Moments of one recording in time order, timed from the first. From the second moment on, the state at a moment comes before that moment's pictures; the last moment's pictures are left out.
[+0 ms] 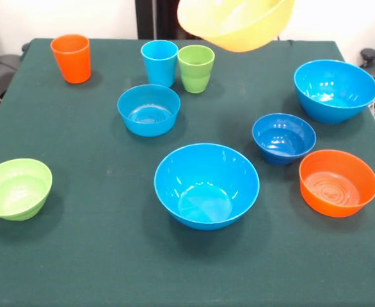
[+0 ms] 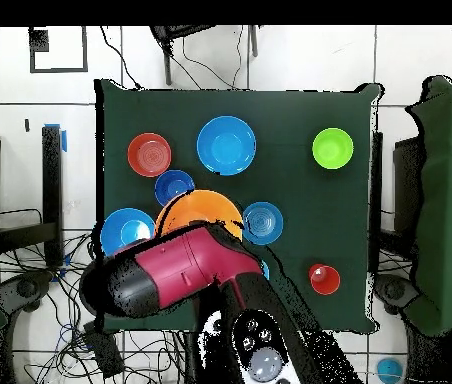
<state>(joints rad) -0.41 -1.11 0.58 2.08 -0.38 0.65 1.85</state>
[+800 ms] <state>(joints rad) -0.36 -1.10 0.45 2.15 -0.43 0.49 1.87</state>
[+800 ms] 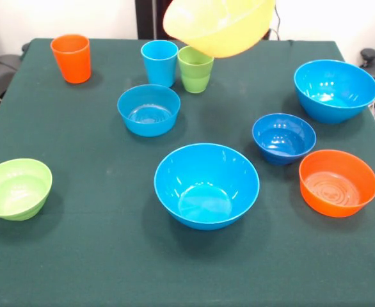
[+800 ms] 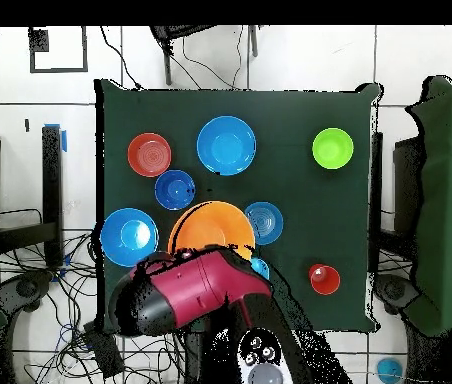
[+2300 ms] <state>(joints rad) -0.28 -0.98 0.29 2.10 -0.43 0.34 1.89</state>
